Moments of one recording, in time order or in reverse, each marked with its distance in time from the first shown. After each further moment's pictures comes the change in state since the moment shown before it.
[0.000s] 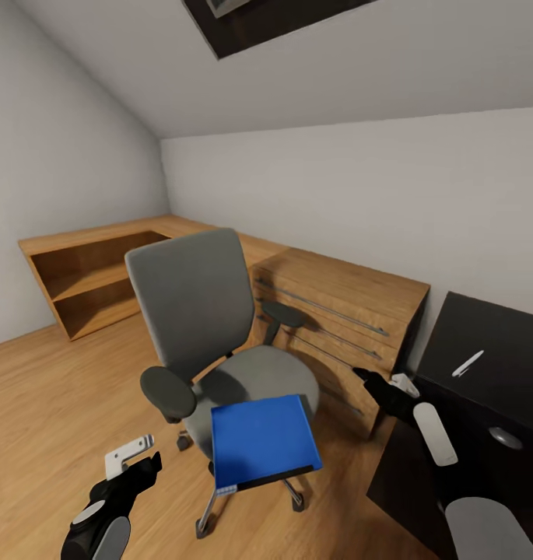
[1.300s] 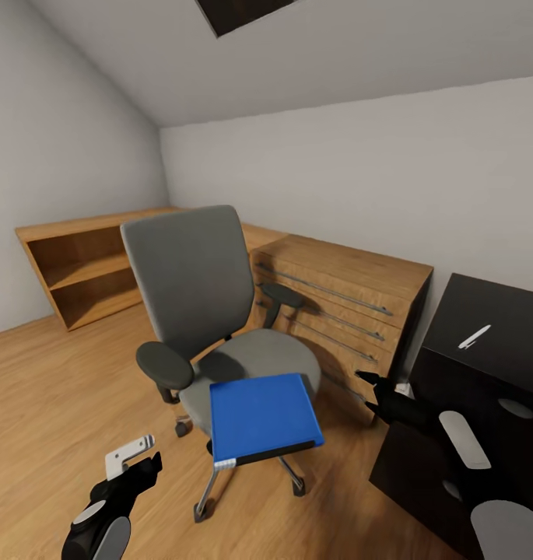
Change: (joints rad) left arm 0.000 -0.001 -0.001 0.002 0.000 0.000 0.000; right arm 0.000 -0.100 0.000 0.106 -0.340 0.211 0.101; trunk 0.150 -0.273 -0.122
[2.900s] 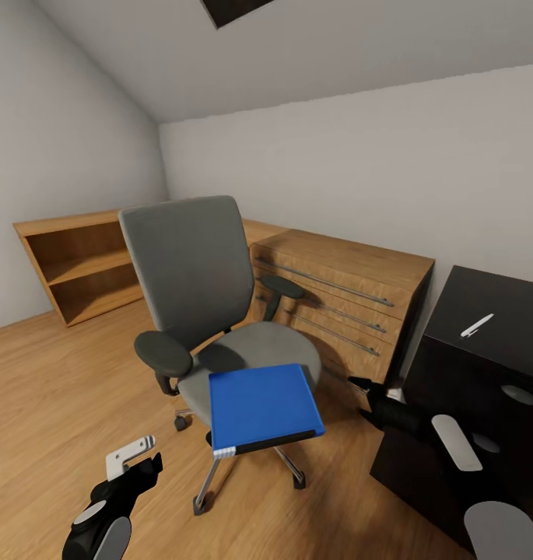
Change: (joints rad) left arm 0.000 -0.001 -0.002 0.002 0.001 0.001 0.000; right arm 0.000 0.020 0.013 0.037 -0.004 0.031 0.015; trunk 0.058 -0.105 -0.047
